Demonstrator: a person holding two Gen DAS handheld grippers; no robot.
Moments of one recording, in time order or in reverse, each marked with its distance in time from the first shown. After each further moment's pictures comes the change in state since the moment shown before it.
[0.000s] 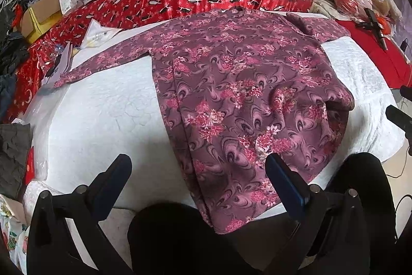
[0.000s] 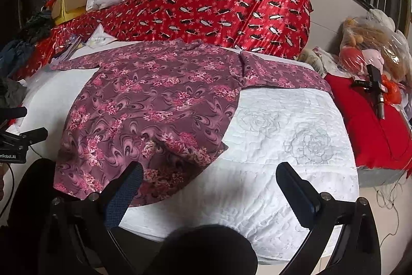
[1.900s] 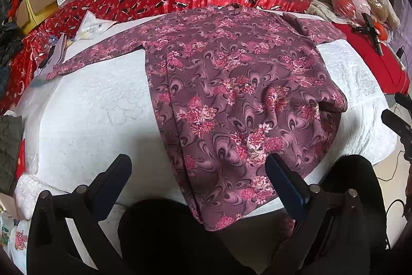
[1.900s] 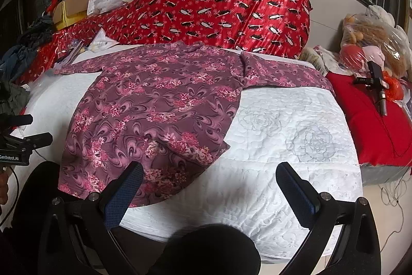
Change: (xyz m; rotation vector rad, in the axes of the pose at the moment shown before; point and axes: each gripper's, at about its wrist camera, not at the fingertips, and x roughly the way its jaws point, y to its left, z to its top) left arm 0.002 0.002 -0.003 -0.030 0.026 -0.054; right arm -0.003 -0.003 -0.001 0.017 -0.012 0.019
